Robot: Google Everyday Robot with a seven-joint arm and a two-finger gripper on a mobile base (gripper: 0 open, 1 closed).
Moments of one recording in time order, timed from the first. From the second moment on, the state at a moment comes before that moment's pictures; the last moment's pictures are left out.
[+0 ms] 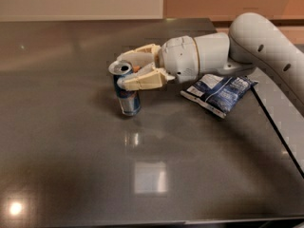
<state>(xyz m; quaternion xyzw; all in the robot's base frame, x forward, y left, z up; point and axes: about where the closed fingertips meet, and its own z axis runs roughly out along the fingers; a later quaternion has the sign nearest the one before) 0.507 0.052 0.961 -0.61 0.46 0.41 0.49</state>
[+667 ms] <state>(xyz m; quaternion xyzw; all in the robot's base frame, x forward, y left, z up) 0.517 0.049 0.950 -0.59 0.47 0.44 0.49</state>
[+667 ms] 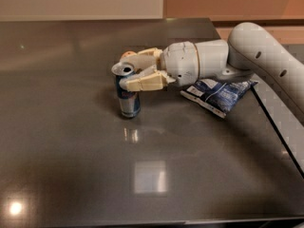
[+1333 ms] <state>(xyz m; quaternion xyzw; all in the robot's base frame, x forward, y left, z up) 0.526 0.046 0.935 -0.57 0.48 0.45 0.50</state>
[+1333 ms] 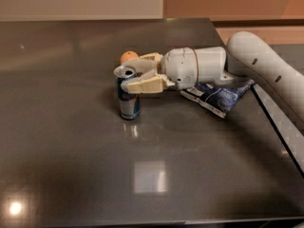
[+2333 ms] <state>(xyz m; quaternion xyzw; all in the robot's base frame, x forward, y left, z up) 0.523 0.052 0.937 -0.57 0.47 0.45 0.49</state>
